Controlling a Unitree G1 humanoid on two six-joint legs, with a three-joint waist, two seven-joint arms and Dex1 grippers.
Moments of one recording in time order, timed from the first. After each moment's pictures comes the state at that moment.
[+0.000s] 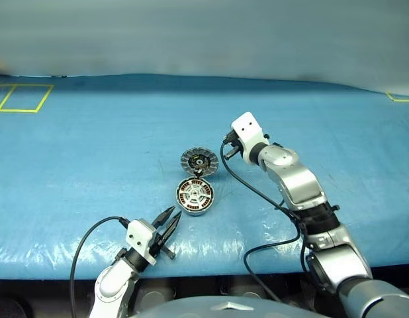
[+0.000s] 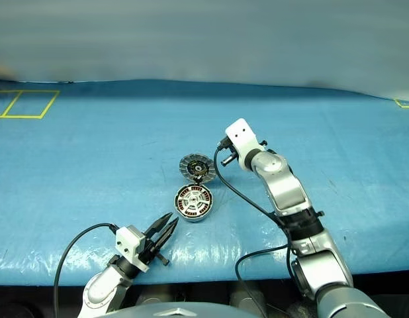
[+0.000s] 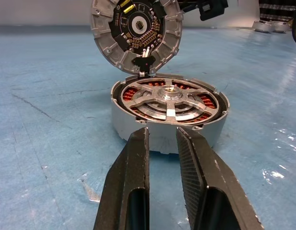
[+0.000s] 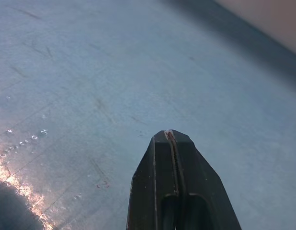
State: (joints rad) left arm 0.40 0.17 -0.13 -0.06 -0.12 -0.40 -0.59; right arm -0.63 -0.34 0.26 0.19 0.04 0.52 0.46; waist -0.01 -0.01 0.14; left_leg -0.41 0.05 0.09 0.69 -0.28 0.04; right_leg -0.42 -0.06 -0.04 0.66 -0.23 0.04
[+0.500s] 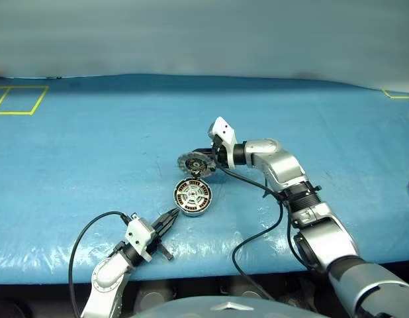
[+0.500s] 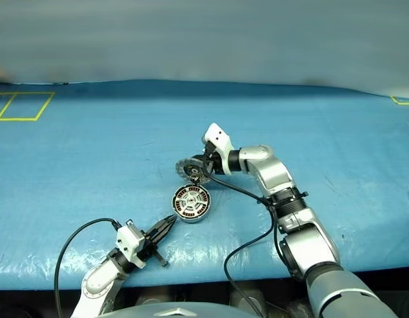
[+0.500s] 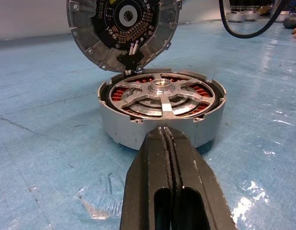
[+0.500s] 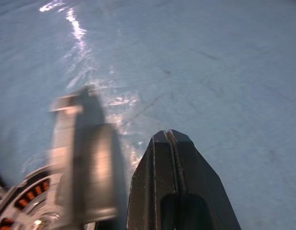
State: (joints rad) left arm 0.34 0.26 -0.14 0.07 -0.19 -0.51 -0.70; right arm -0.69 -0.31 0.29 0.30 0.24 0.53 1.05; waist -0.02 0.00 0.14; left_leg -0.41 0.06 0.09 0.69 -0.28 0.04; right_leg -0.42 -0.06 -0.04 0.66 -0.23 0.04
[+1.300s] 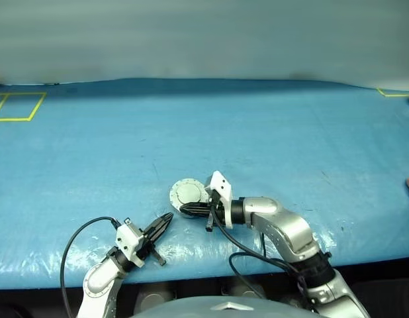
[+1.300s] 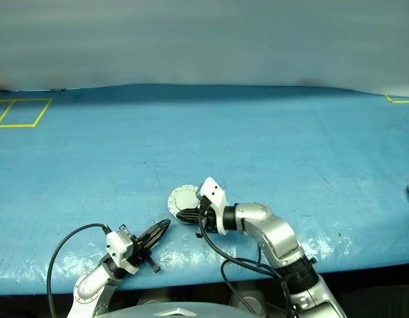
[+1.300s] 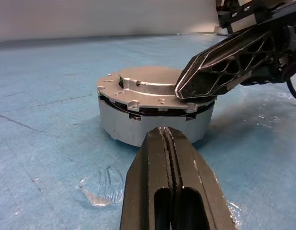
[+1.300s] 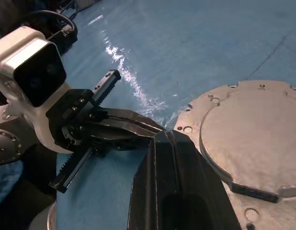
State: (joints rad) left arm 0.36 0.27 -0.12 0.12 -0.29 -0.55 -0.75; right arm -0.14 -0.29 0.34 -0.38 0.35 0.72 0.82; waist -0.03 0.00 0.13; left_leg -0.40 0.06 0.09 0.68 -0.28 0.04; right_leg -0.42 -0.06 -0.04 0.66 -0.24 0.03
